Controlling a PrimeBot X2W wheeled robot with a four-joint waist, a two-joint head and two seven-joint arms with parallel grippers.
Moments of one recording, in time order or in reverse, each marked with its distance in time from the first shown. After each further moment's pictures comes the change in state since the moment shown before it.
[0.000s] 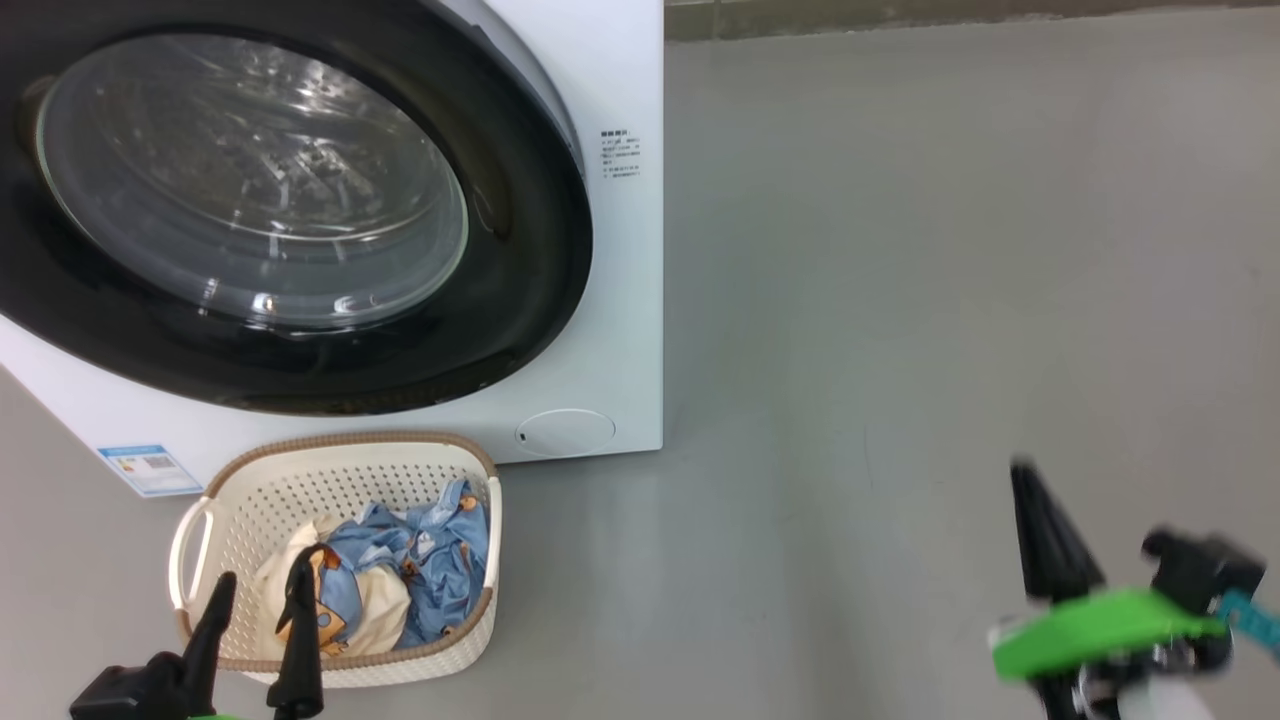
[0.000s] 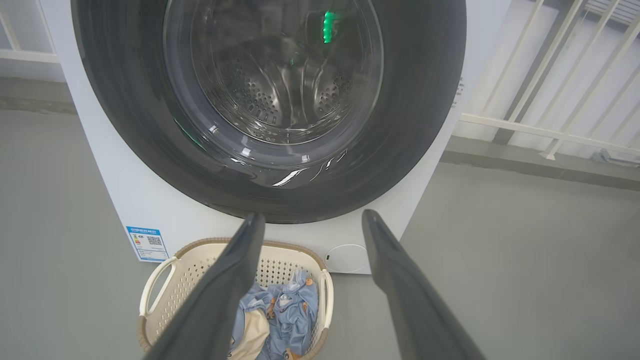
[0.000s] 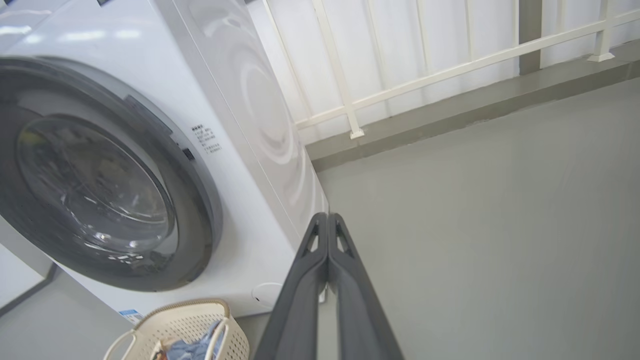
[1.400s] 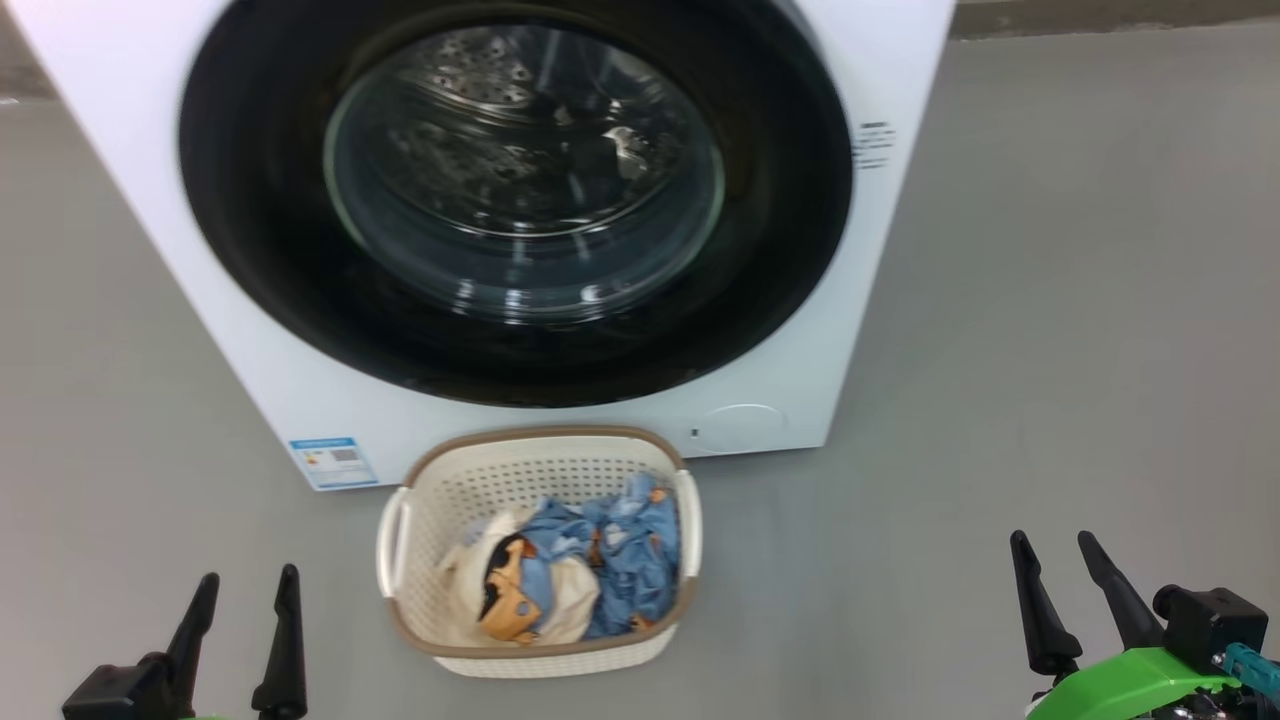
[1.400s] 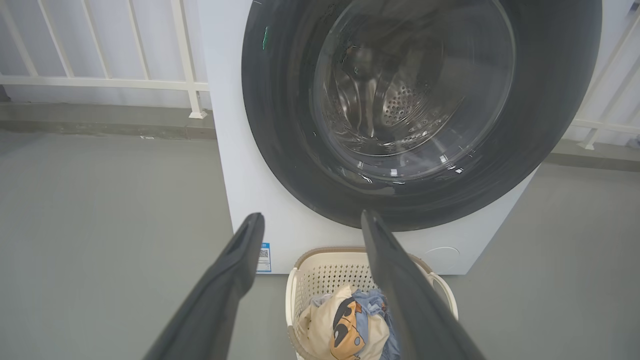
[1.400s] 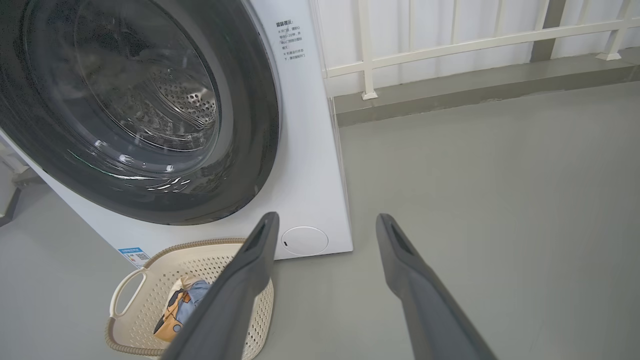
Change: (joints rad) left arm 0.000 0.023 0.011 0.008 0.050 0.000 0.001; right arm 0.060 -0.043 -0.037 0.053 -0.119 0.000 0.000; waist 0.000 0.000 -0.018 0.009
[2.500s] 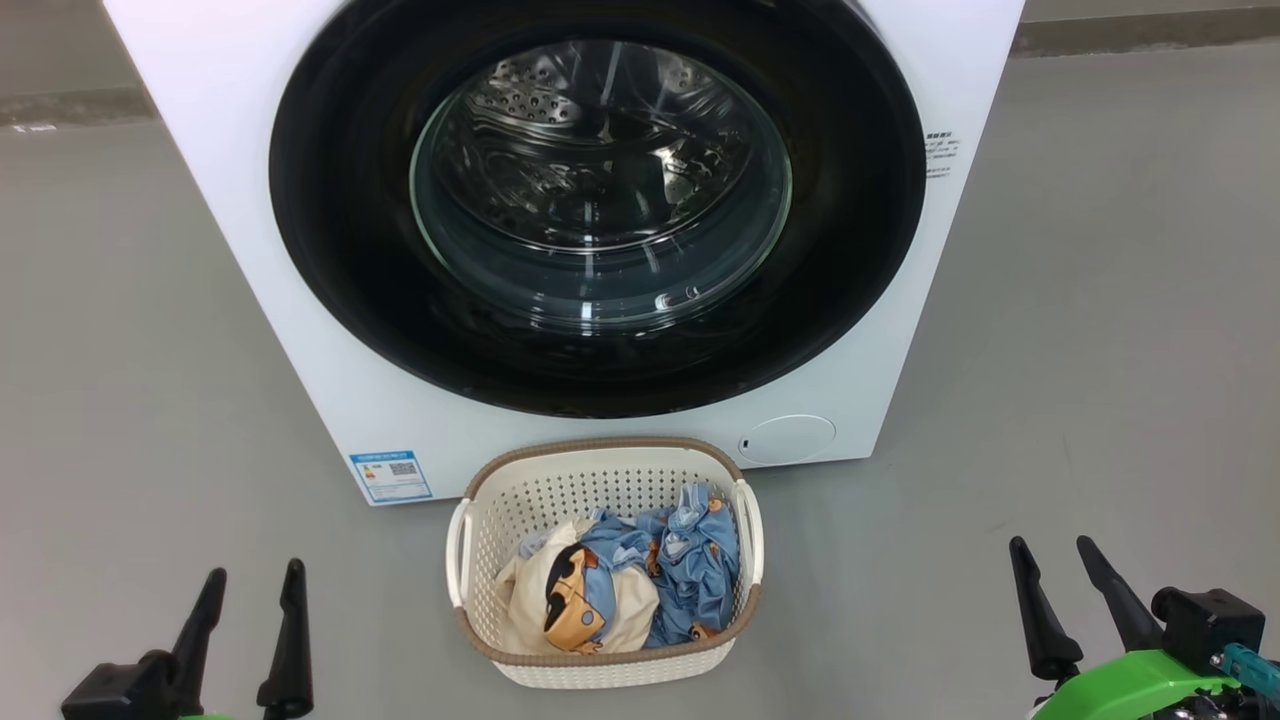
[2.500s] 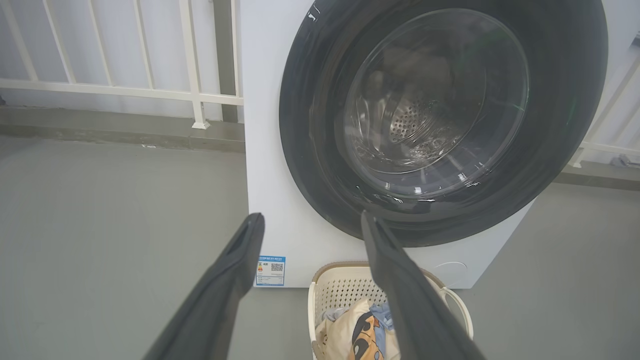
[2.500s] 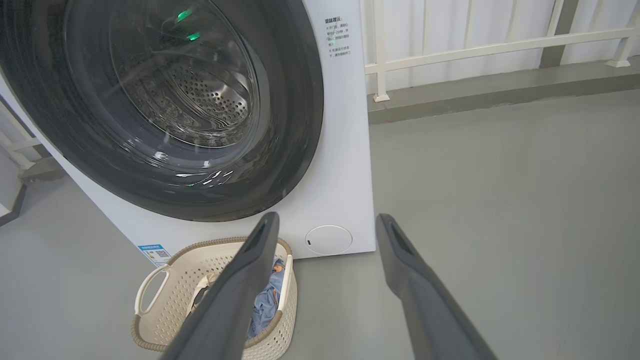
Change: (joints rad) left arm 0.001 -0.002 -0.013 -0.018 -0.038 0.000 0.000; right arm -0.001 -0.023 0.022 0.016 0.007 0.000 0.000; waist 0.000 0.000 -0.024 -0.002
